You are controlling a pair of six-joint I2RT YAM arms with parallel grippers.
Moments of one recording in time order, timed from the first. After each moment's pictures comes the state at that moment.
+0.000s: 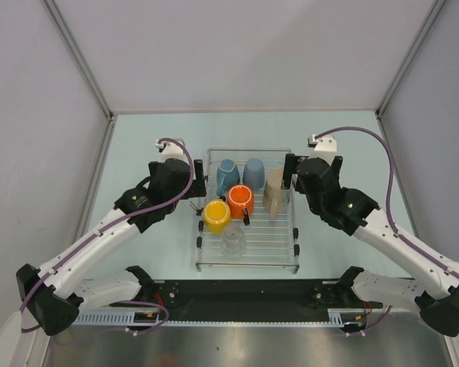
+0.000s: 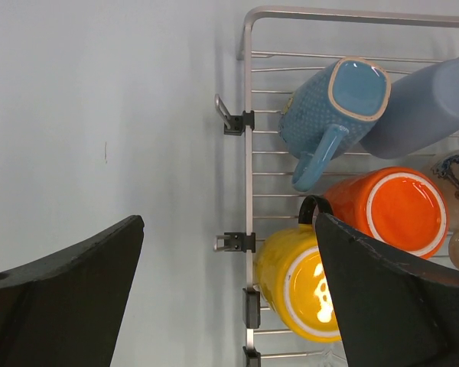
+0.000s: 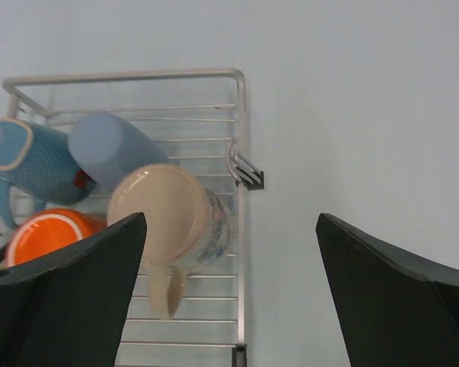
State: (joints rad) left arm -0.71 1.05 1.01 -0.61 -0.51 -0.48; right arm 0.78 1.04 1.03 -0.54 0.69 0.45
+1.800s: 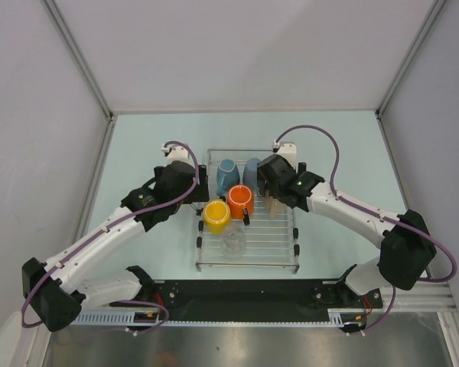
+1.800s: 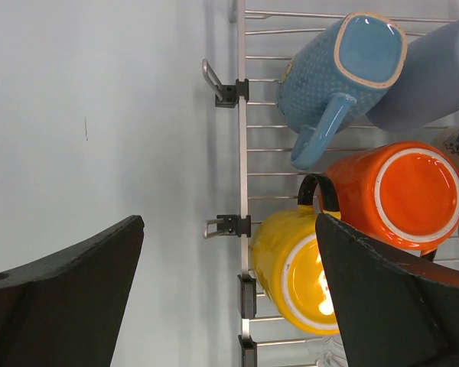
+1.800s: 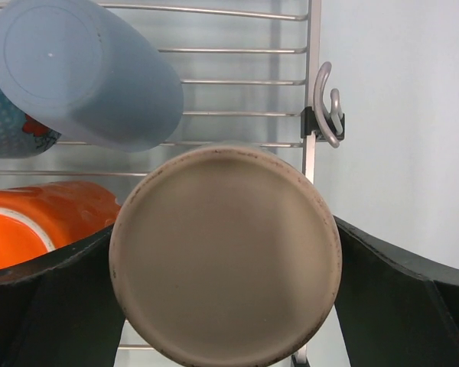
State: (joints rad) left arm -0.71 1.08 0.97 -0.62 -0.46 -0.52; right arm 0.77 1.46 1.13 -0.56 0.55 0.58
